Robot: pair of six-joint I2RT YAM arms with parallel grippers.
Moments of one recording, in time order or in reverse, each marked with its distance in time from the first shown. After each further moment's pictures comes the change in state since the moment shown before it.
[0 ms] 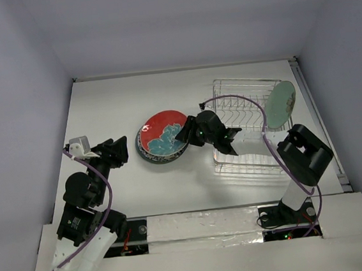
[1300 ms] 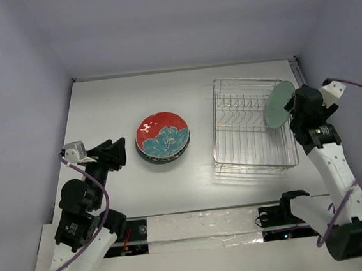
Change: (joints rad) left arm -0.023 -0.056 0.000 0.006 0.000 0.000; right arm -0.700 -0.787 -0.006 -0.723 0.680 -0.426
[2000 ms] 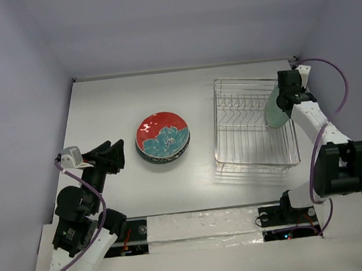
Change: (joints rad) left arm -0.022 -0.058 0.000 0.003 0.000 0.000; right arm -0.087 0.539 0.169 0.065 -0.079 -0.327
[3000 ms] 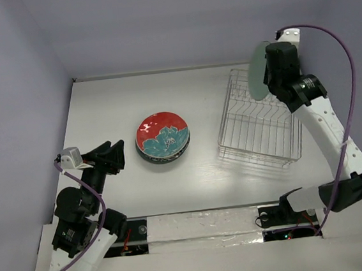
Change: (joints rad) left arm -0.010 -0.008 0.000 0.000 0.000 0.000; right arm 0.305 -0.088 0.498 -0.309 0.041 -0.016
